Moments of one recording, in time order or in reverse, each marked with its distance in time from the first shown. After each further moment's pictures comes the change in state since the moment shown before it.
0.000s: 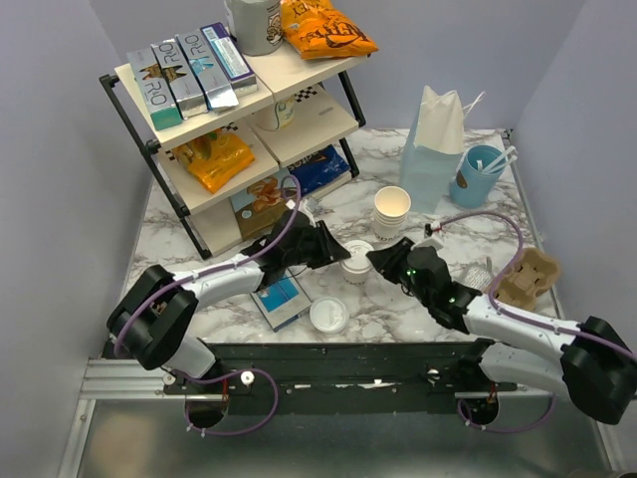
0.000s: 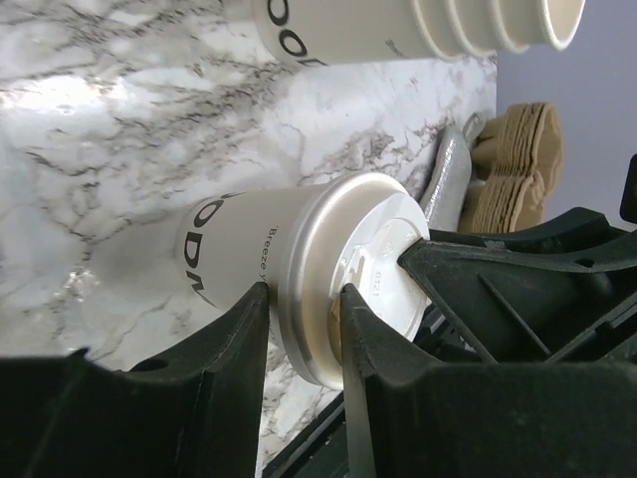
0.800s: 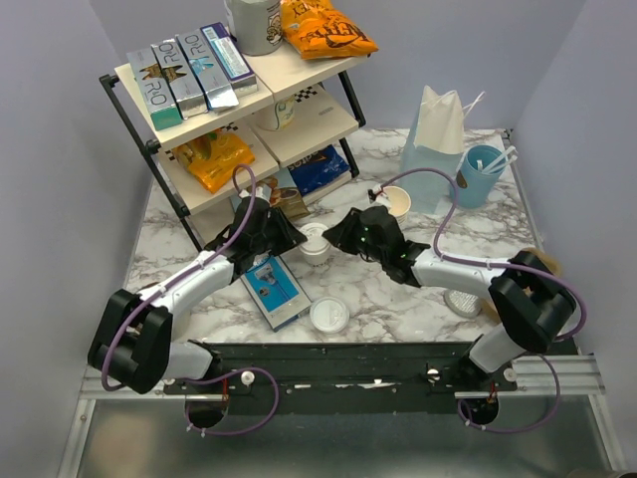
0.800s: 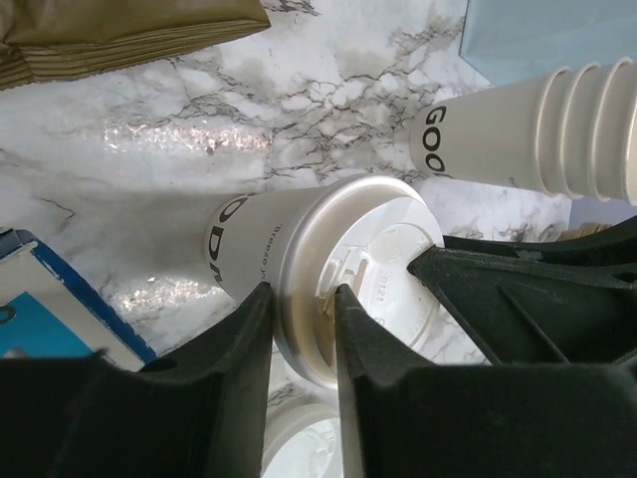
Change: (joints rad) left arm 0.272 -0.158 -0.009 -0.236 -0.056 0.117; right arm 0.008 0.518 0.457 0.034 -0.183 -0.140
